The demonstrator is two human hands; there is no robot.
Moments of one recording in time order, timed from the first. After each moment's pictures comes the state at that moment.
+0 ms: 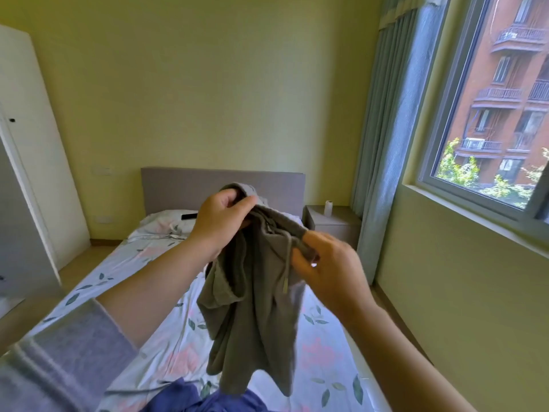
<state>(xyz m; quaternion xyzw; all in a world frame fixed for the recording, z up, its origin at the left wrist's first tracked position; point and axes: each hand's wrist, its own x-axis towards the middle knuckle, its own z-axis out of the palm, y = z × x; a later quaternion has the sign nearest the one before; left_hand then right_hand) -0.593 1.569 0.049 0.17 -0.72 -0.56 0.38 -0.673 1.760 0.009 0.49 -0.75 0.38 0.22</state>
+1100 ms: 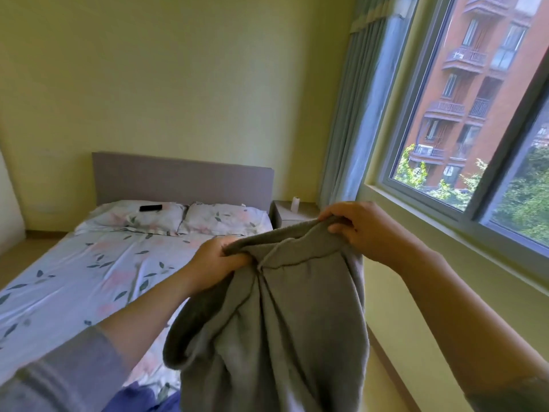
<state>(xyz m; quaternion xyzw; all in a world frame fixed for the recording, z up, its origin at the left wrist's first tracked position) -0.613 1.573 -0.024 0.06 -0.86 -0.47 0.20 -0.743 1.821 0.087 0.50 -0.84 0.17 0.12</state>
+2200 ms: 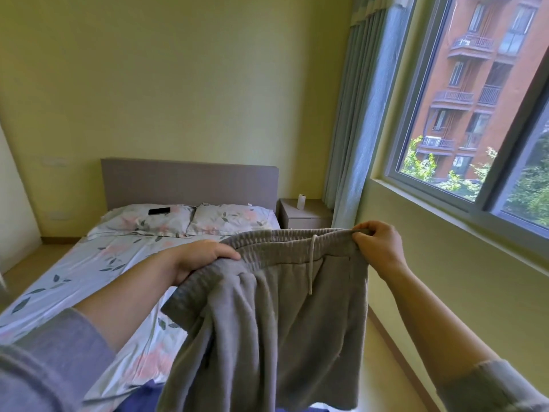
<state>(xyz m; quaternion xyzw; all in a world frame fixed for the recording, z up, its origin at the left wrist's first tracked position) -0.598 1.546 -0.001 0.23 -0.72 -0.65 -0.08 -0.787 1.820 0.010 0.18 -0.83 0.52 0.10</state>
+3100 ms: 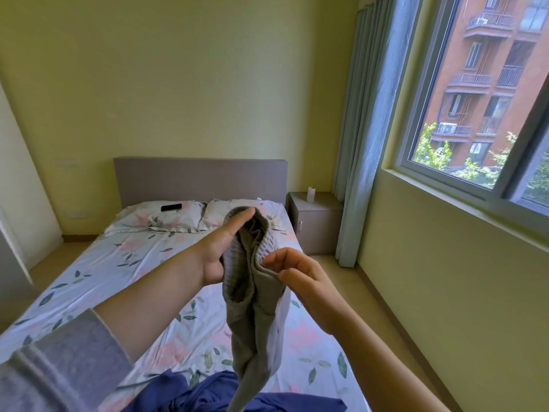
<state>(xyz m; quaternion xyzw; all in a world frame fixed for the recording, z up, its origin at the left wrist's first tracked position) -0.606 1.584 0.004 0.21 -0.53 -0.82 0.01 -0.664 1.764 -0.032 0.44 -0.57 0.65 -0.25</state>
